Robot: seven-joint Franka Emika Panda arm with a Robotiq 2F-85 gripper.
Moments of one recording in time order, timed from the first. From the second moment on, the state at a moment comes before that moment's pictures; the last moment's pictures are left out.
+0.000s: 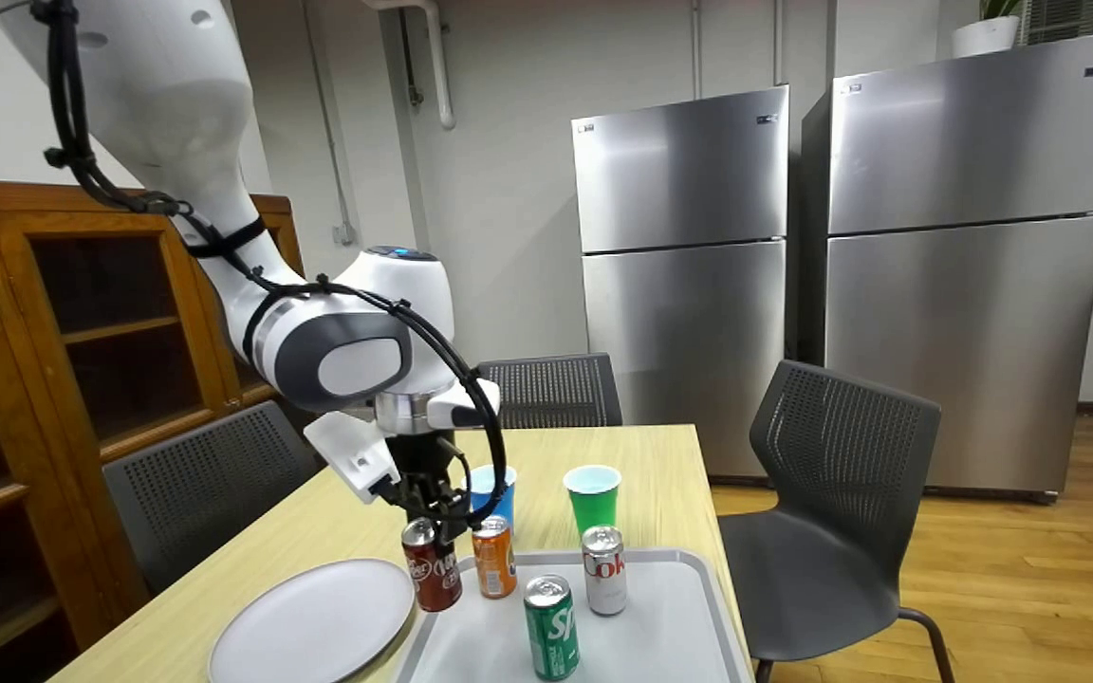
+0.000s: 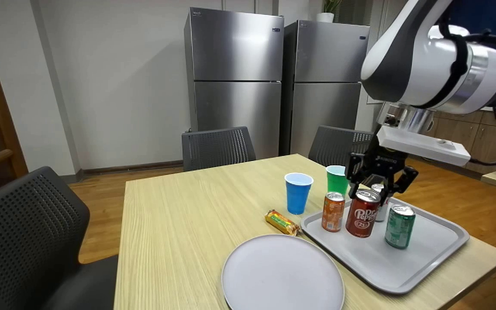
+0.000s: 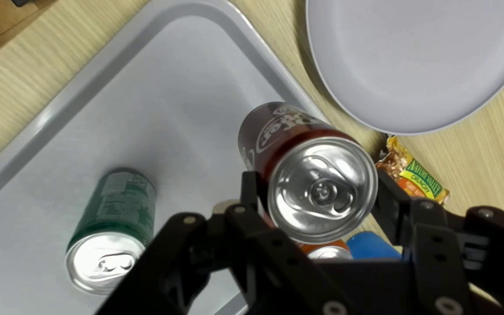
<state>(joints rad) -0.05 0.09 0.03 -2.65 0.50 2.83 -0.04</state>
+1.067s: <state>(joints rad) -0.09 0.23 -0.01 -2.57 0.48 2.80 -0.21</state>
